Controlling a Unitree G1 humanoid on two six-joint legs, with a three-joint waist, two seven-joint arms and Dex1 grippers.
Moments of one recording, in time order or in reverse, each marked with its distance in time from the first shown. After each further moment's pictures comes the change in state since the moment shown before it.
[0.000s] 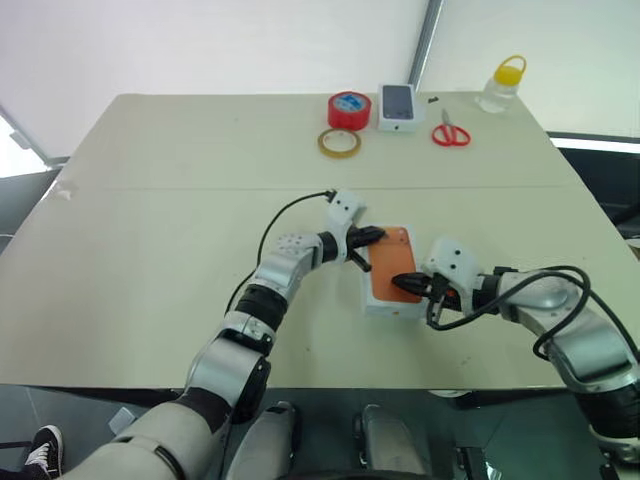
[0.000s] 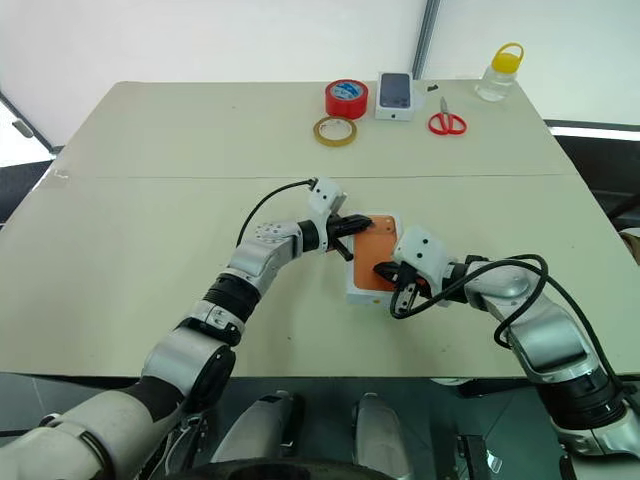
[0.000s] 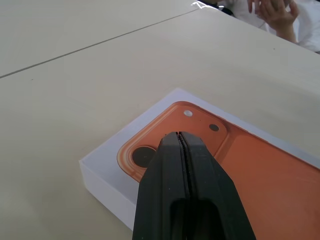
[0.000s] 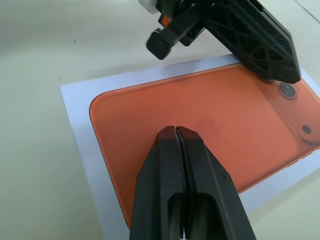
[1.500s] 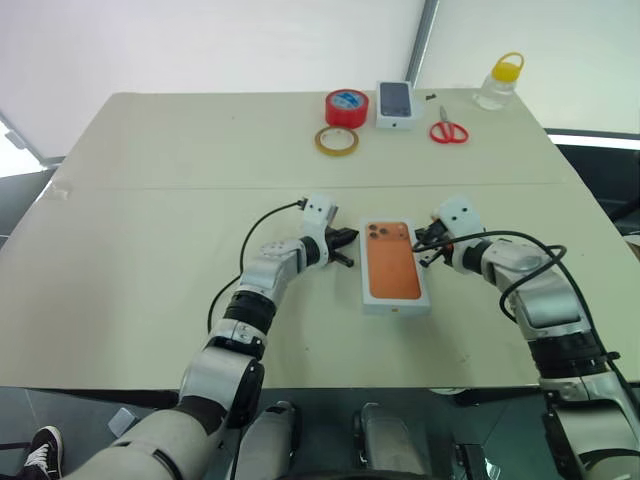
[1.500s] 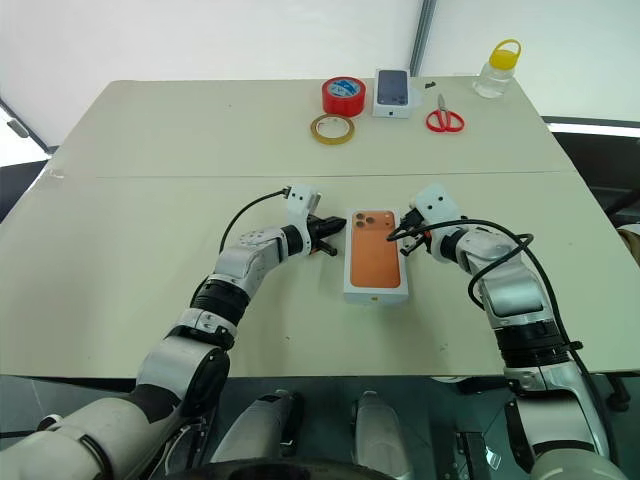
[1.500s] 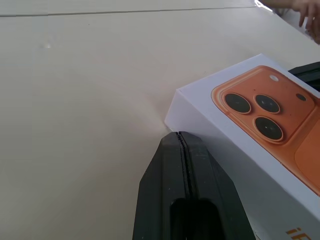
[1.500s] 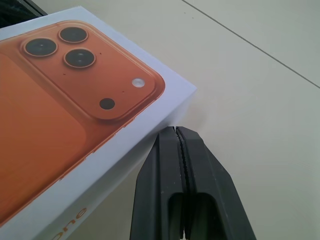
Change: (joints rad) left arm 0.040 -0.004 0.115 -0.030 -0.042 0.112 0.114; right arm -0.225 0.183 -0.056 0.403 -0.144 -0.032 -0.224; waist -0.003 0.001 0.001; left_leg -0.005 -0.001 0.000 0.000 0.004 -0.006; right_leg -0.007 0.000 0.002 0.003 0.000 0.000
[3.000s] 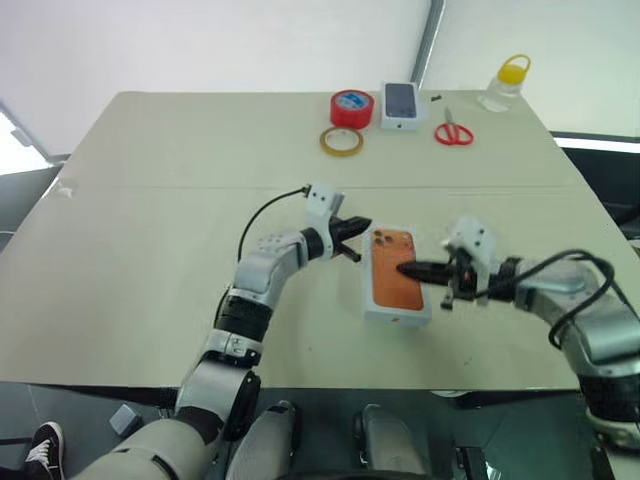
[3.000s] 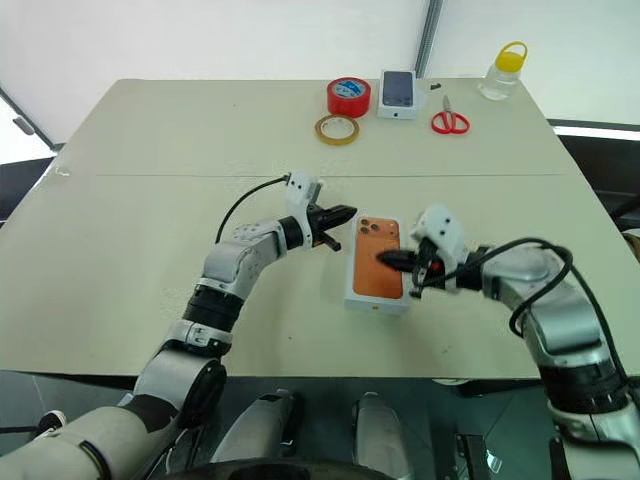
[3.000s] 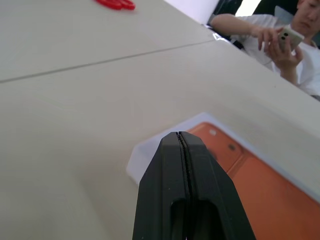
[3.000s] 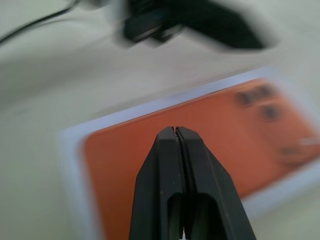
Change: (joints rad) left arm 0.043 -0.004 -0.027 -0.291 -0.066 0.146 -0.022; right arm 0.233 -0.166 -0.041 -0.405 0.331 0.154 0.386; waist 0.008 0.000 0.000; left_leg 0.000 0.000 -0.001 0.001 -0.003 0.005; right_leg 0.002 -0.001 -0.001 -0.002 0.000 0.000
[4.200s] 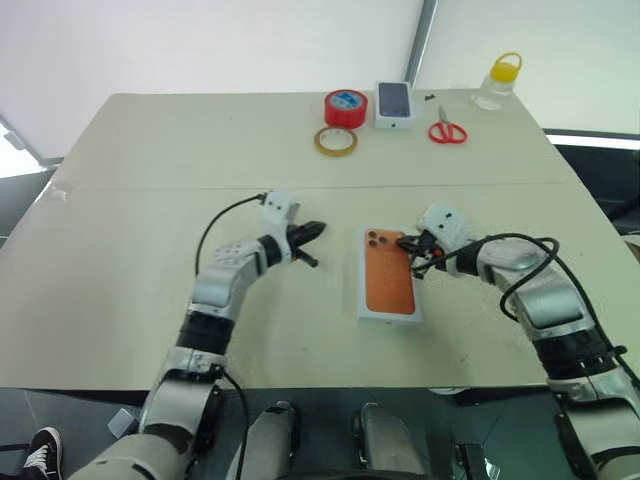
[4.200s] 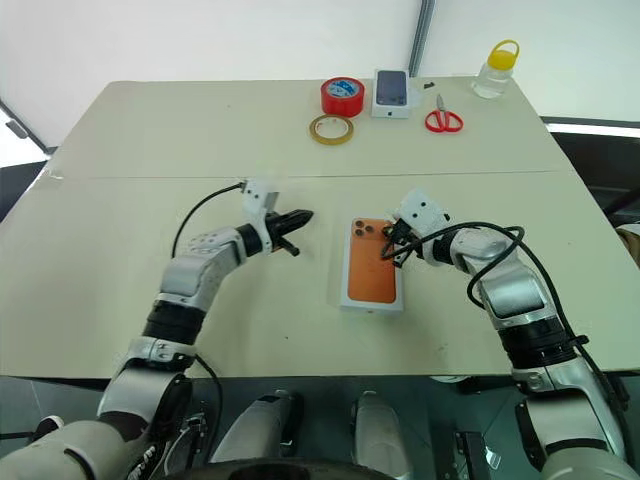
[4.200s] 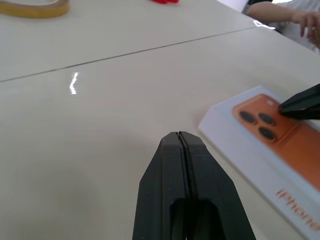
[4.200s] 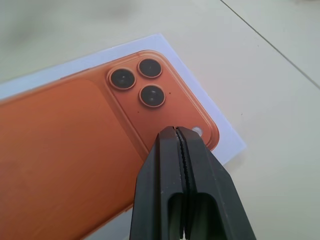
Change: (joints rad) left arm 0.181 0.243 0.056 -0.169 -0.027 -0.015 -0.028; right arm -0.246 0.094 0.141 0.372 -0.335 -0.238 -0.235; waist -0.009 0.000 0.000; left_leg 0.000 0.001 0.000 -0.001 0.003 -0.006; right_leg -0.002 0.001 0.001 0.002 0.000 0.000
